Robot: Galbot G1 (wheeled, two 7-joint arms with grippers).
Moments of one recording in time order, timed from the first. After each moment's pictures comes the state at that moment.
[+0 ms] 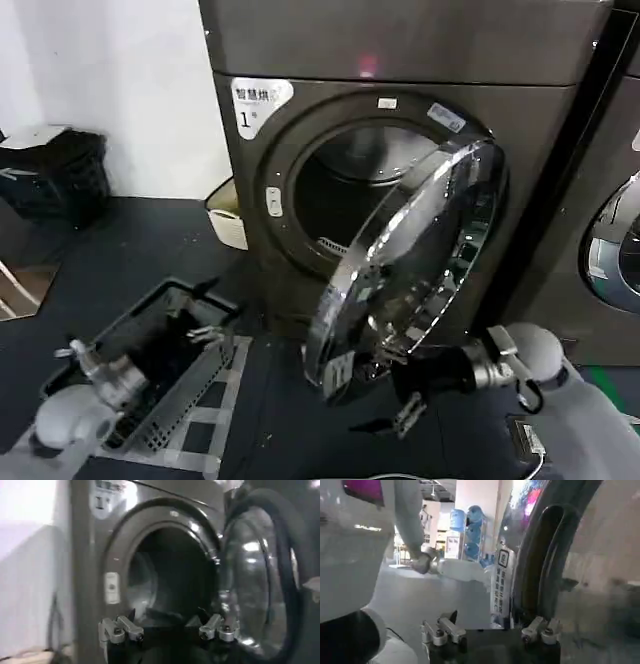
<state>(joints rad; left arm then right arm) 1.18 -0.74 -0.37 -1.85 -0.80 -0.18 0.47 -0.91 0.86 0.32 1.78 0.65 -0.02 -1.43</state>
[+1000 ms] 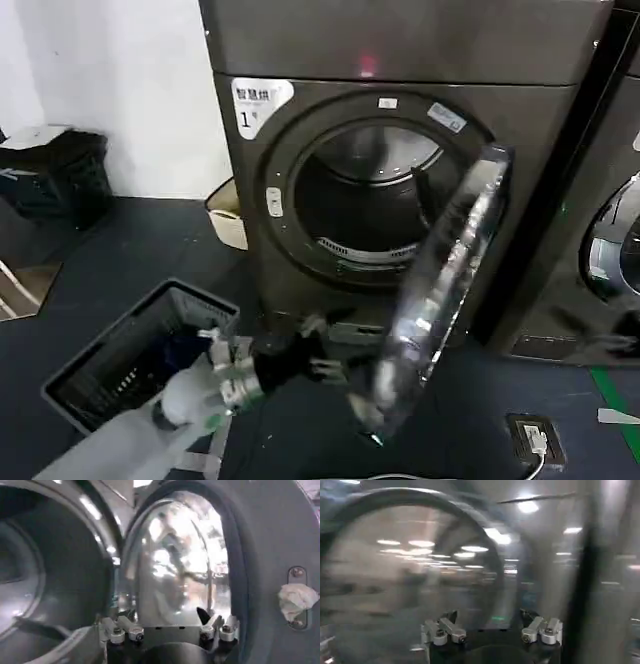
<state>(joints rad) 0.73 -0.83 0.27 -1.85 -0.82 -0.16 0.51 -1.31 0.99 1.40 1.71 0.55 -0.07 -1.00</state>
